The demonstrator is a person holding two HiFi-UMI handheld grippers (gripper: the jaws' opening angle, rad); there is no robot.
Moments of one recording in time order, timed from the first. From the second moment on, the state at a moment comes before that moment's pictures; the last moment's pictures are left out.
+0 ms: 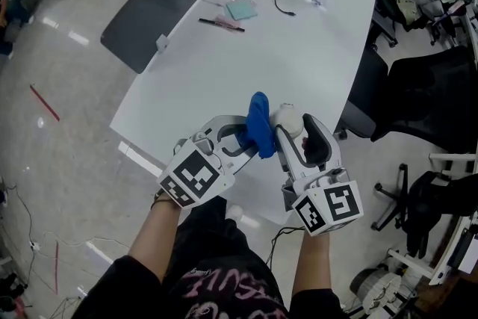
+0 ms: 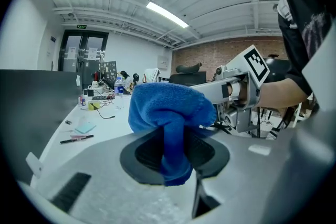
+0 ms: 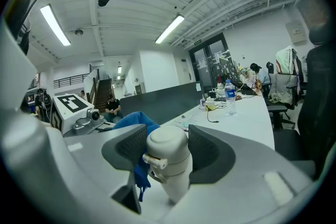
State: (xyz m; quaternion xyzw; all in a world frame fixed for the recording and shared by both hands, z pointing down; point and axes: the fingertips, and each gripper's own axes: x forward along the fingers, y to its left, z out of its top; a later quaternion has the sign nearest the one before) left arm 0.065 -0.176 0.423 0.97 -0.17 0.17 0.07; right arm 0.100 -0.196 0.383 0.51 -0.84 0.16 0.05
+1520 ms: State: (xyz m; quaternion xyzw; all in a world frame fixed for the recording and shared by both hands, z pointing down) left arm 0.065 -0.176 0.531 0.94 -0.11 0.30 0.10; right arm 0.099 -0.199 0.389 0.51 -0.85 0.16 0.05
